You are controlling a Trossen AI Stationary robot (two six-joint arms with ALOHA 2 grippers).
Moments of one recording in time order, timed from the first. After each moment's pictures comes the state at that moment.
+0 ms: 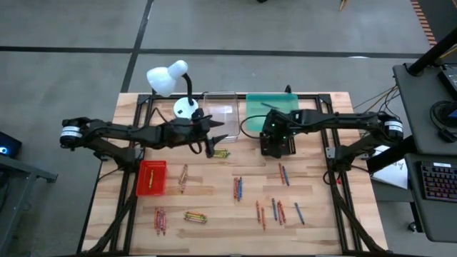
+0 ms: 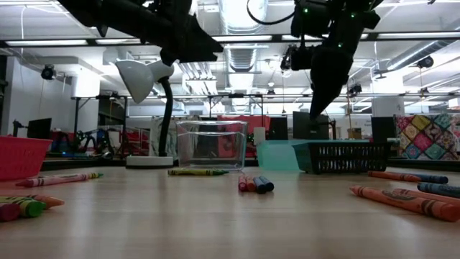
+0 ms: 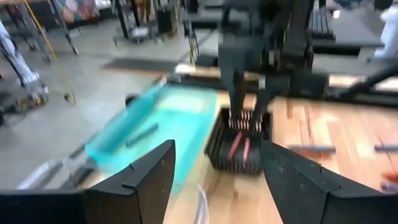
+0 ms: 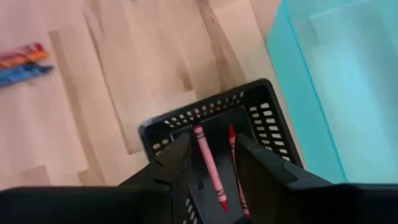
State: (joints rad) left arm 0.08 1.30 0.75 0.31 -0.24 0.00; right arm -0.26 1.40 1.01 -0.72 -0.03 0.06
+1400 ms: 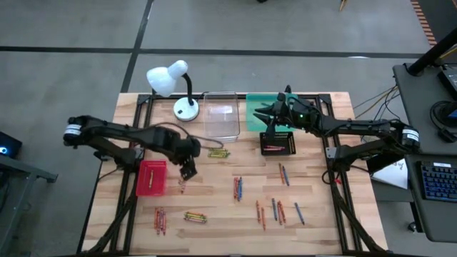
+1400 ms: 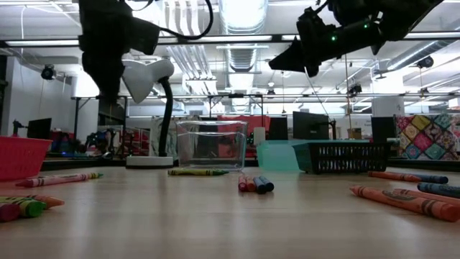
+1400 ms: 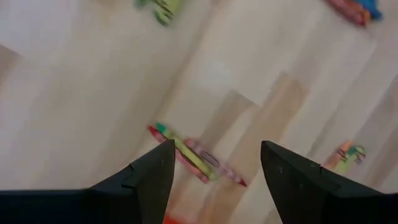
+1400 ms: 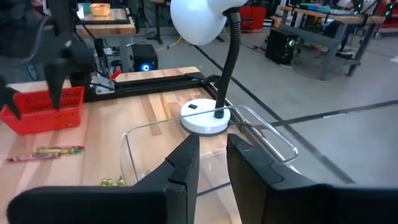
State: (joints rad) left arm -0.08 1.37 1.06 -1.01 0.01 -0.64; right arm -0.39 1.20 0.65 0.39 -0.06 -0.04
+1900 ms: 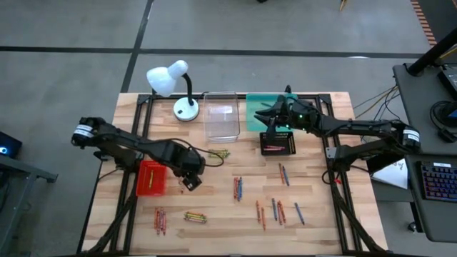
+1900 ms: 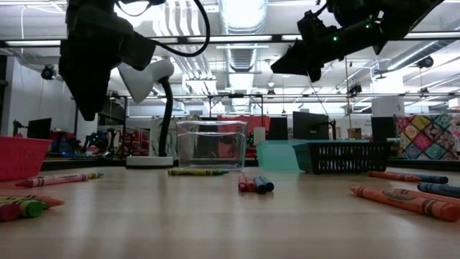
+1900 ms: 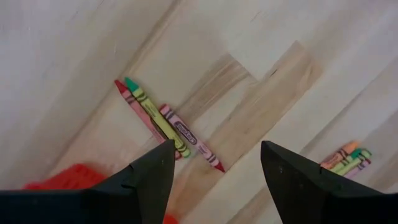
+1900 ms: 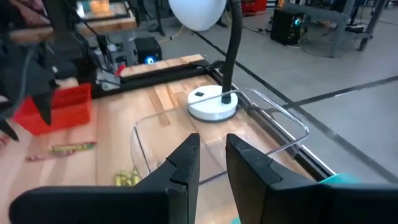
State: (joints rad) left arm -0.22 1.49 1.06 -1.00 0.01 -0.94; right arm -0.39 1.19 0.65 0.33 -0.07 0.06
